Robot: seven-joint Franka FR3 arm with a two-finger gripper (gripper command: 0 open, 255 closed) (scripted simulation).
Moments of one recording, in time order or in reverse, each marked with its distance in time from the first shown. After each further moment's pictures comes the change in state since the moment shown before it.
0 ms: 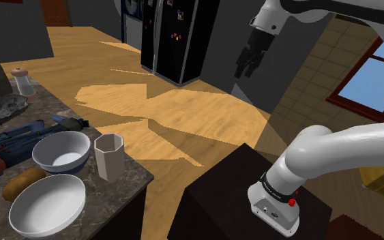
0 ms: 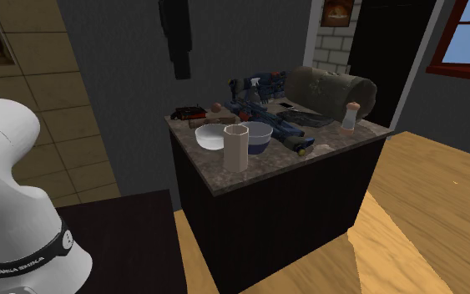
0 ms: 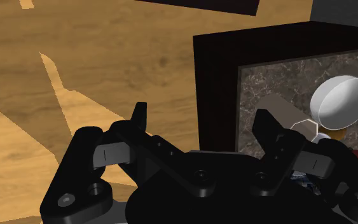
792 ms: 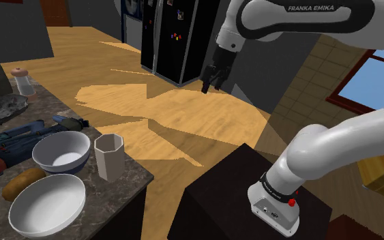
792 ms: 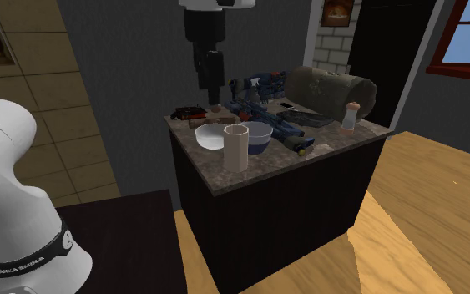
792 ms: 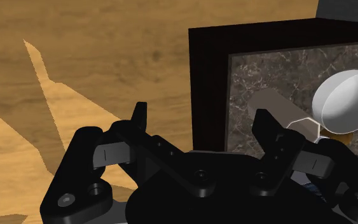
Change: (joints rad) arm 0.067 0.191 0.154 -0.058 0.066 0.263 0.119
